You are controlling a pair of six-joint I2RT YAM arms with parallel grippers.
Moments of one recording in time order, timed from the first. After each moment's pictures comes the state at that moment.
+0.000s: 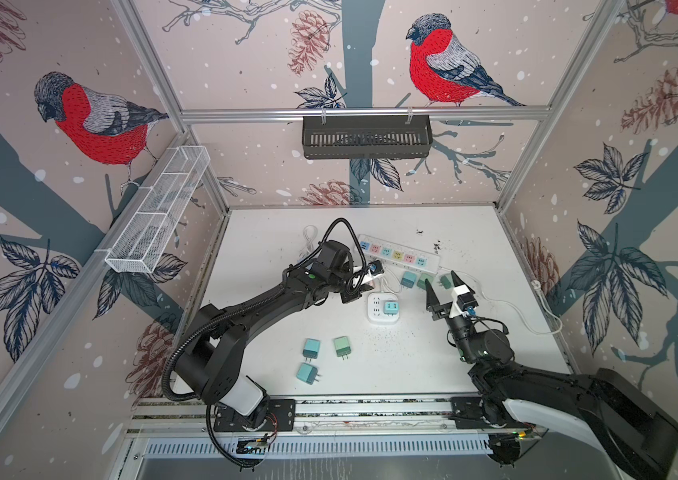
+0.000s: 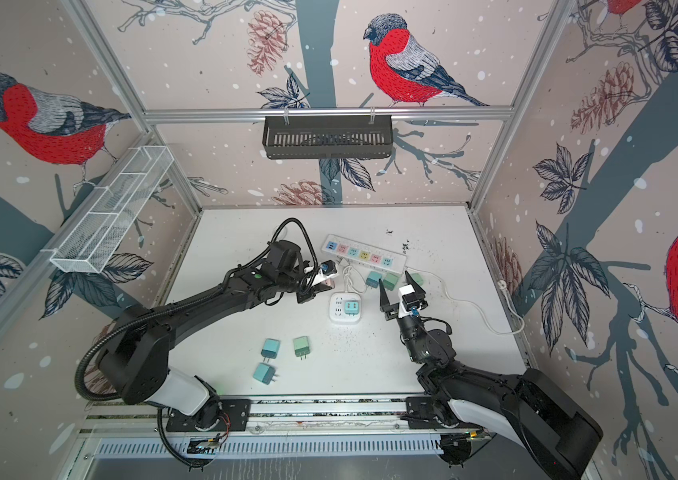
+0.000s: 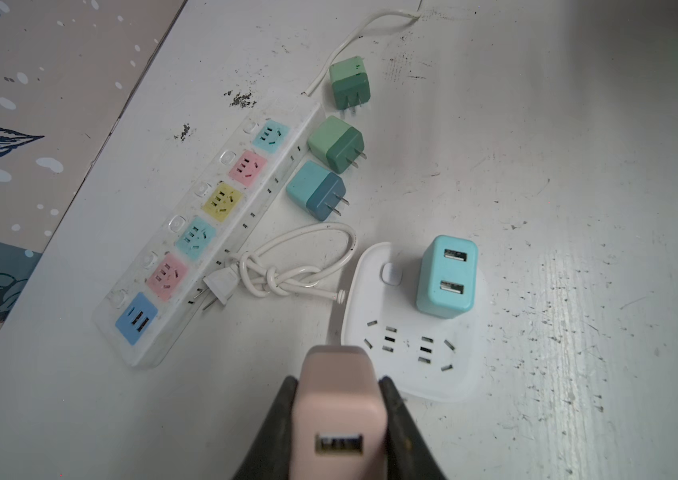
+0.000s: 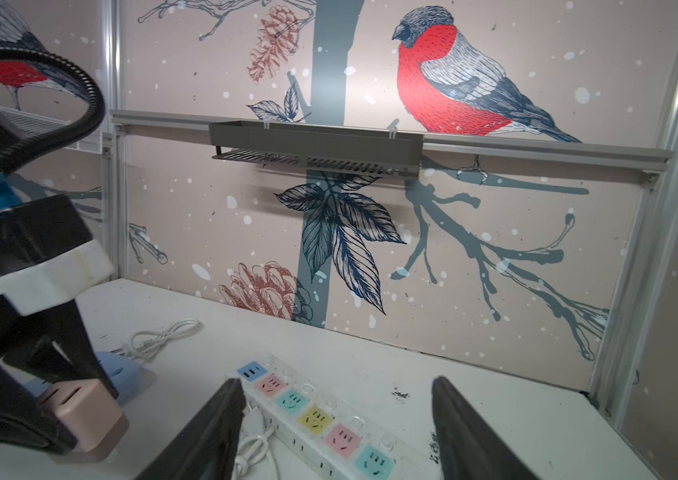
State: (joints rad) left arm -0.65 1.54 1.02 -0.21 0.40 0.67; right arm 0.68 1.01 0.01 1.34 0.35 -0.22
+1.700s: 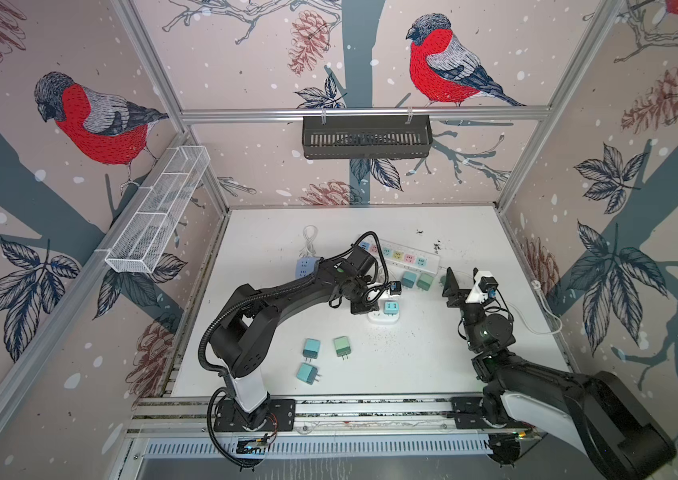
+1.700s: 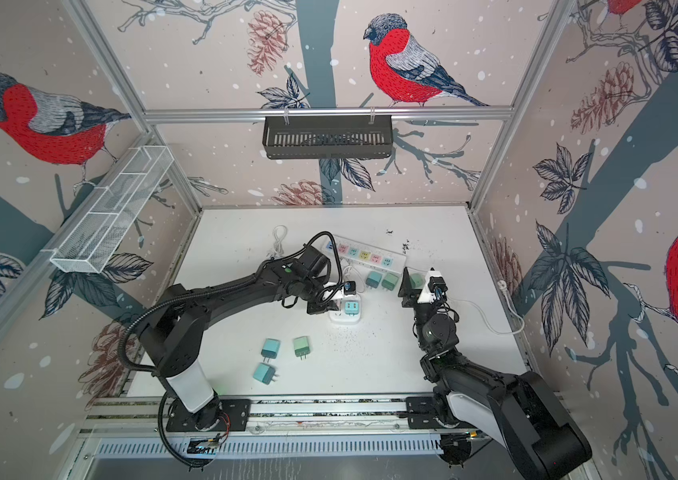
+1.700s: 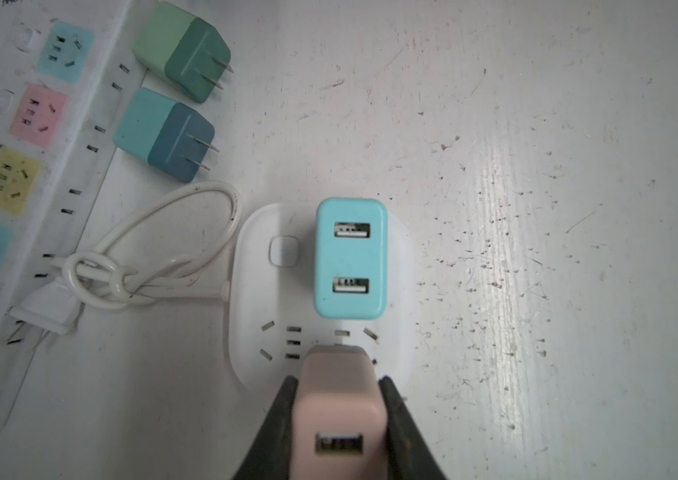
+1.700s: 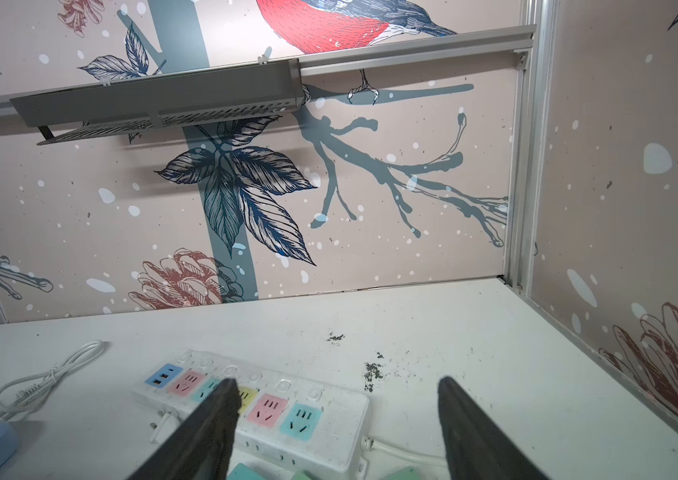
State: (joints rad) left arm -0.75 1.76 1.22 -0.53 0.36 0.80; right arm 0.42 1.07 0.04 1.22 0.34 0.03
